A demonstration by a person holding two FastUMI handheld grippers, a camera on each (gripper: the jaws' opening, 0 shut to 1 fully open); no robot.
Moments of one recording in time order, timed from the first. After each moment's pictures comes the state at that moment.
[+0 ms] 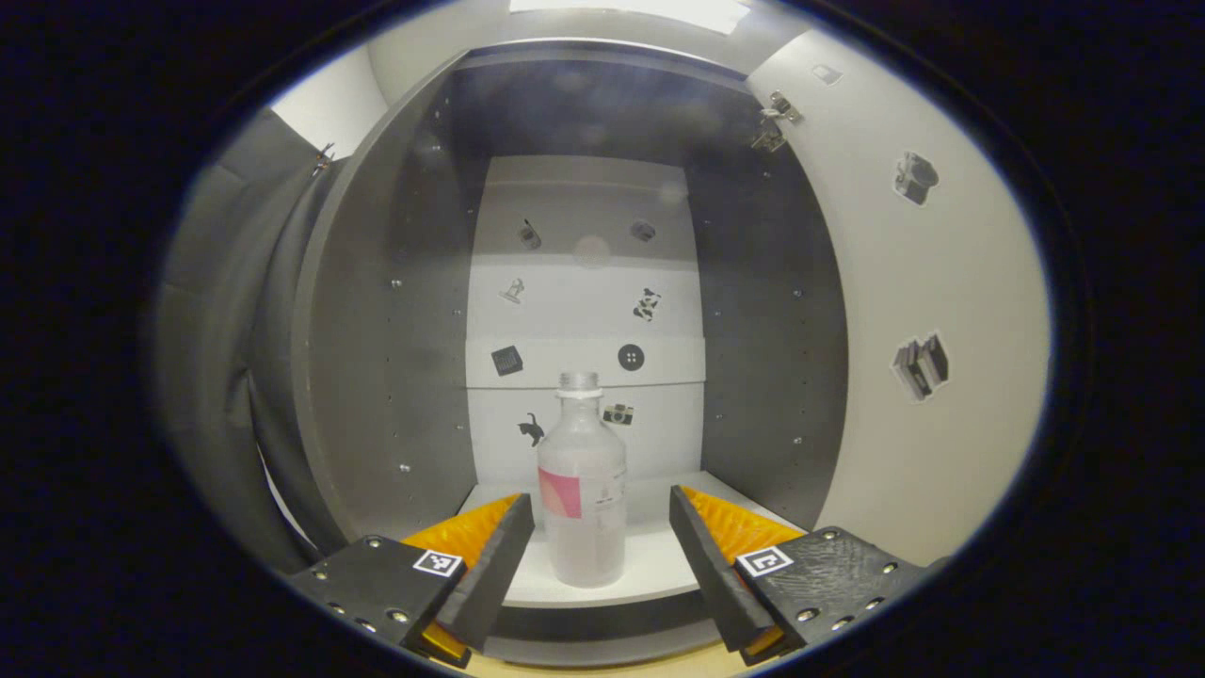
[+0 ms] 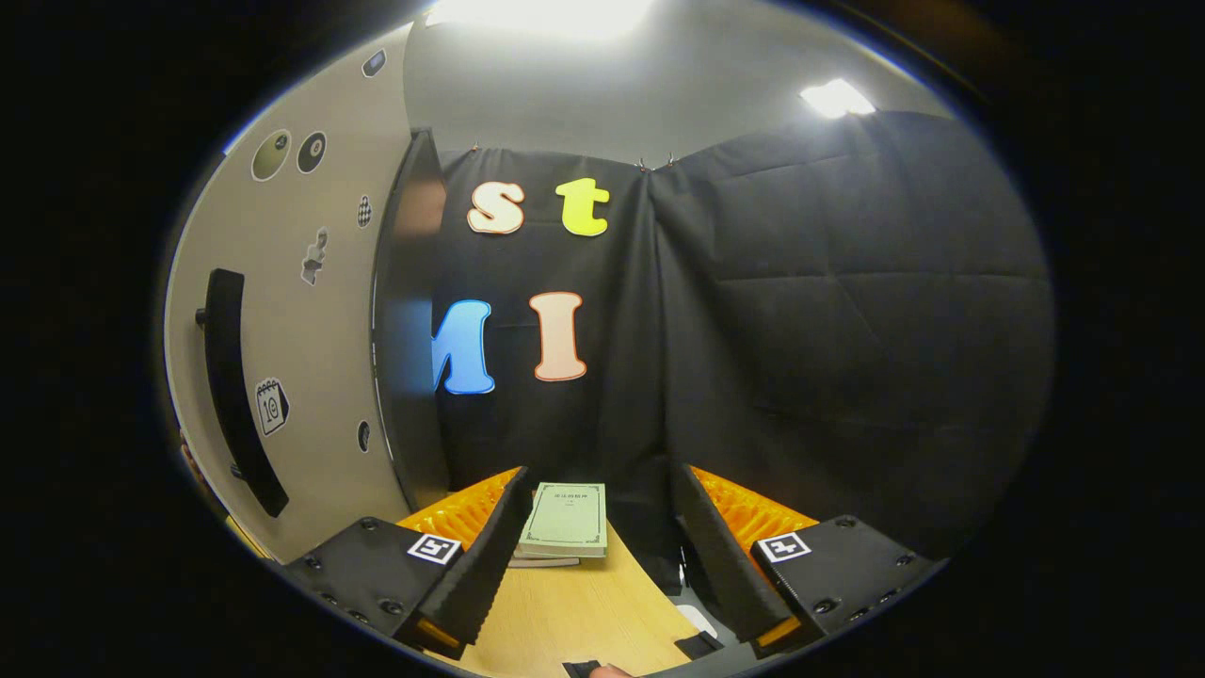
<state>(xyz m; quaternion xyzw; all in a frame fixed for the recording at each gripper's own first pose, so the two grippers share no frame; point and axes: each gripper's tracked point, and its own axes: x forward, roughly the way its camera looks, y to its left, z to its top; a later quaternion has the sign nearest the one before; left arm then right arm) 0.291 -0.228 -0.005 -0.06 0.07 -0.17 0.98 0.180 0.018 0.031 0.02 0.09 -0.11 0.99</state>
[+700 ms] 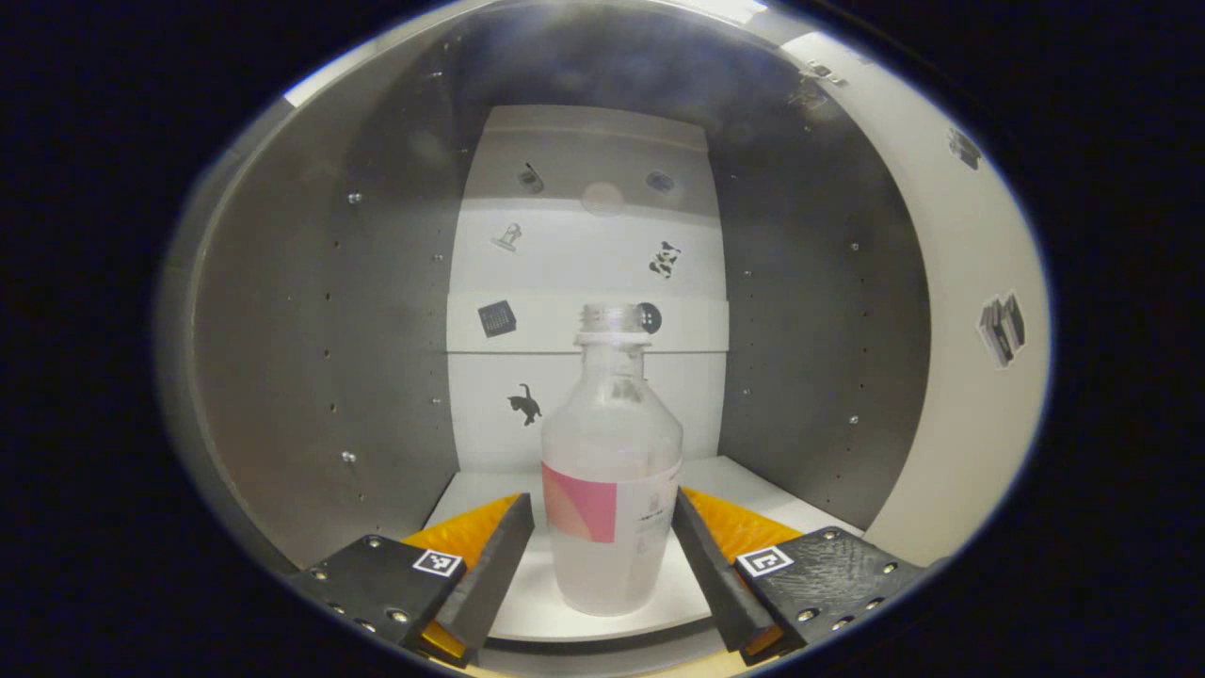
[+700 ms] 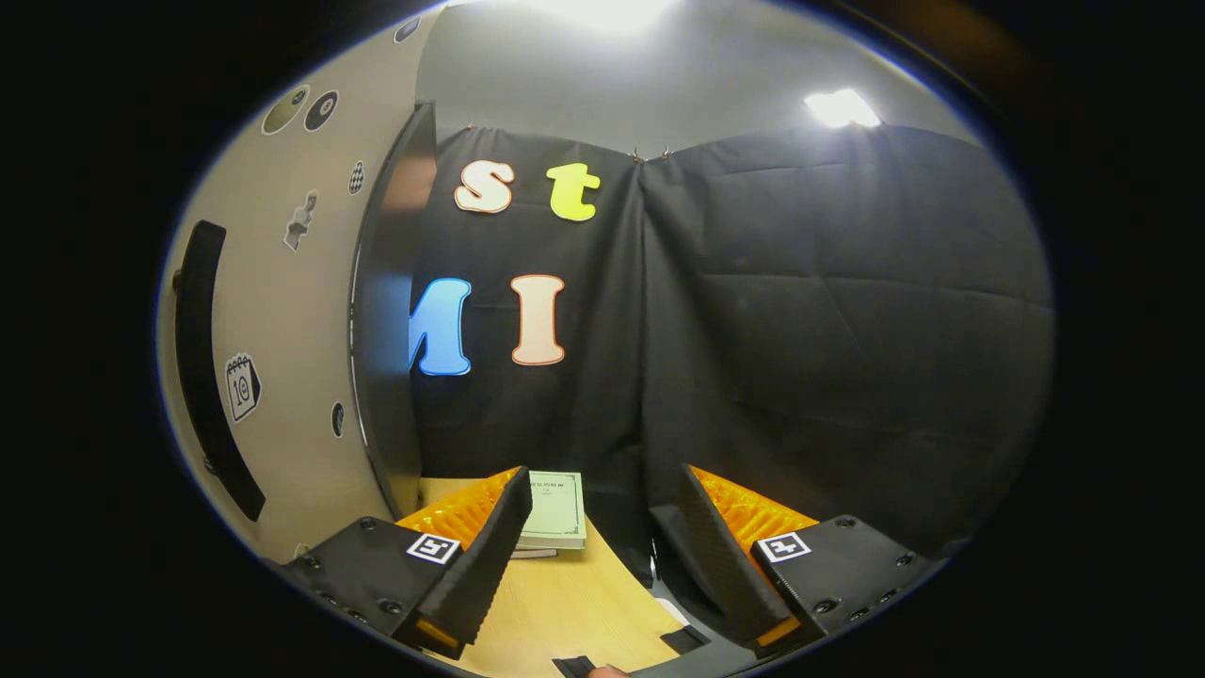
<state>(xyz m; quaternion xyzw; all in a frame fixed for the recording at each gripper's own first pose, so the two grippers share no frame) 0.345 -0.233 -0.051 -0.06 0.11 -0.17 0.98 0.186 0.024 0.020 -0.01 0.12 -0.14 0.98</state>
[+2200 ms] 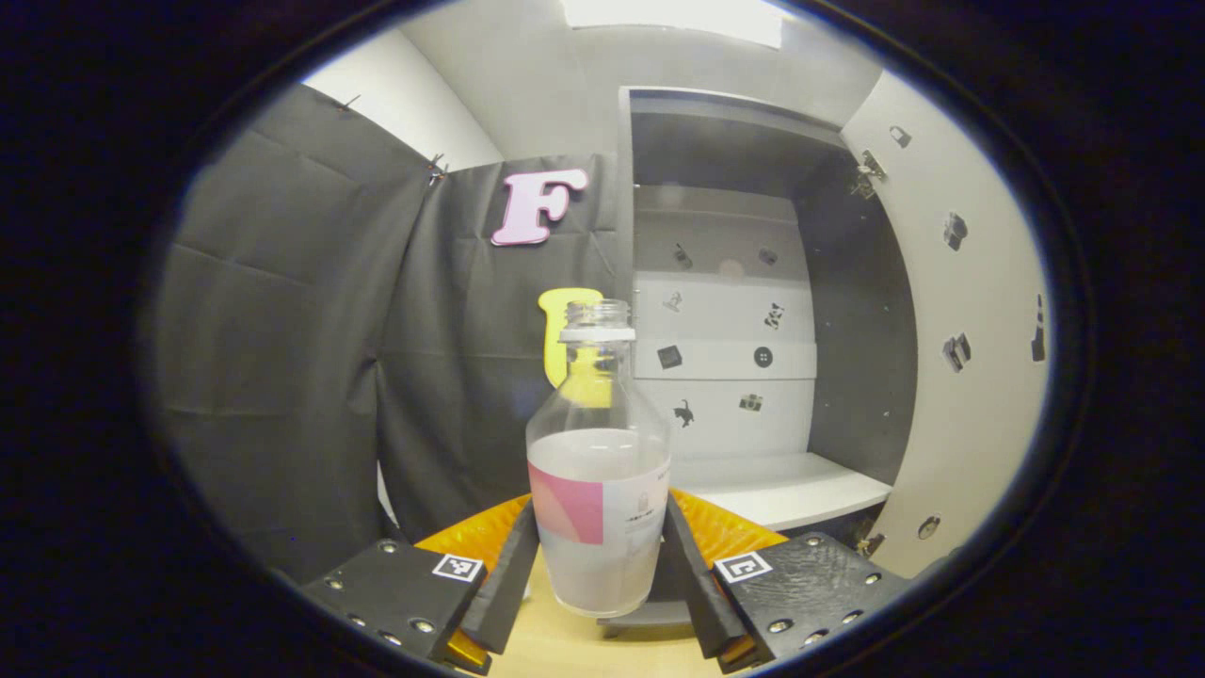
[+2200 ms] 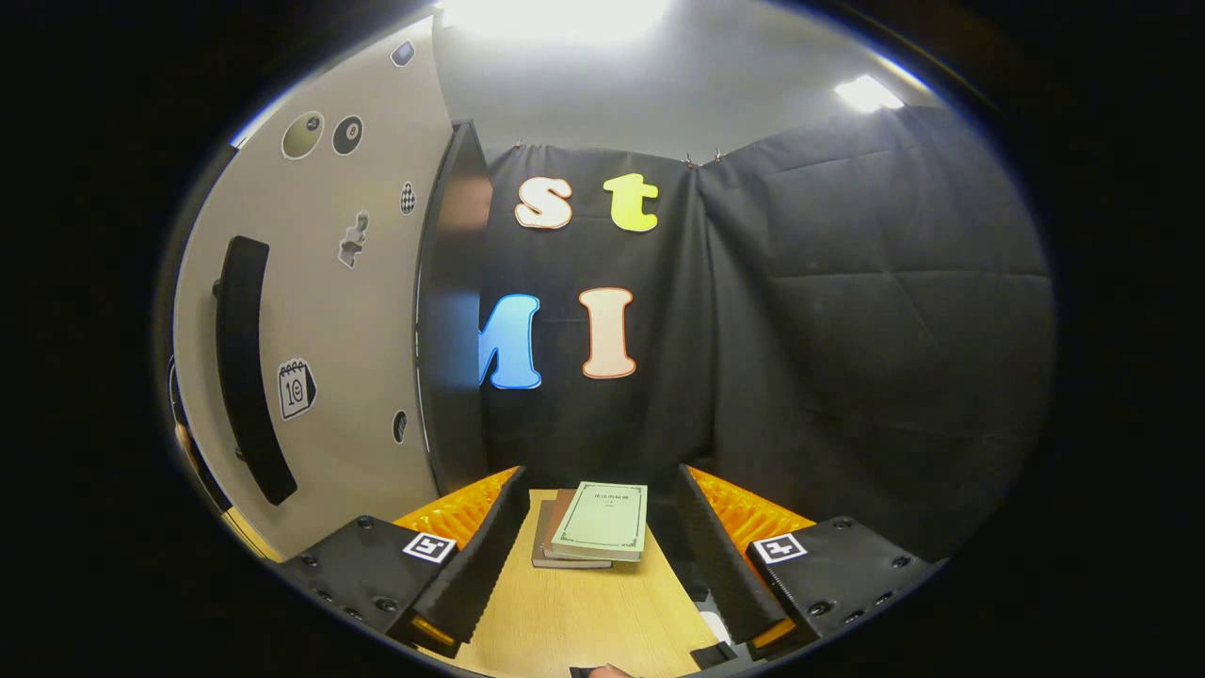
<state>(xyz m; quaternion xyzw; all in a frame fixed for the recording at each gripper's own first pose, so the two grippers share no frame) 0.176 -0.037 -0.028 -0.07 0.06 0.00 1.00 0.205 0.040 0.016 0.01 0.09 -0.01 1.00</state>
